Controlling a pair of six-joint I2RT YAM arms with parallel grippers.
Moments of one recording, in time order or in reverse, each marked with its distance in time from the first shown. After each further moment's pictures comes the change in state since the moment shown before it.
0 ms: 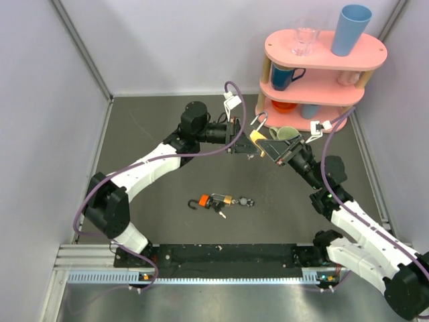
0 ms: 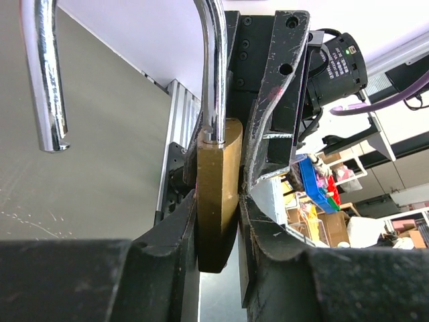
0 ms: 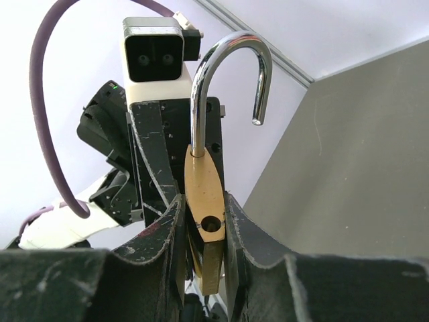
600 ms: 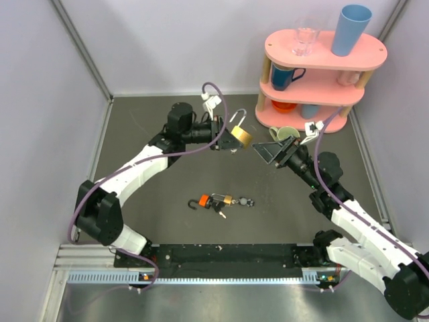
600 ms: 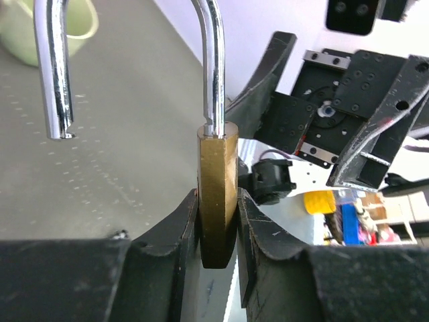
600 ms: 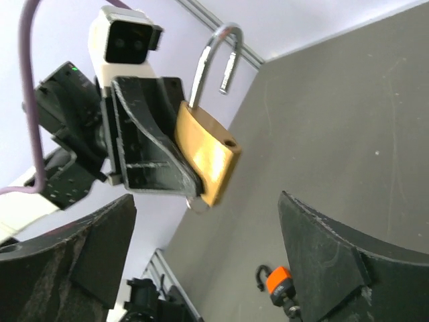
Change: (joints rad) left arm 0.104 -0.073 -0.080 -0.158 -0.140 0.112; right arm 0.000 0.006 0.015 -0.143 0.018 -0.126
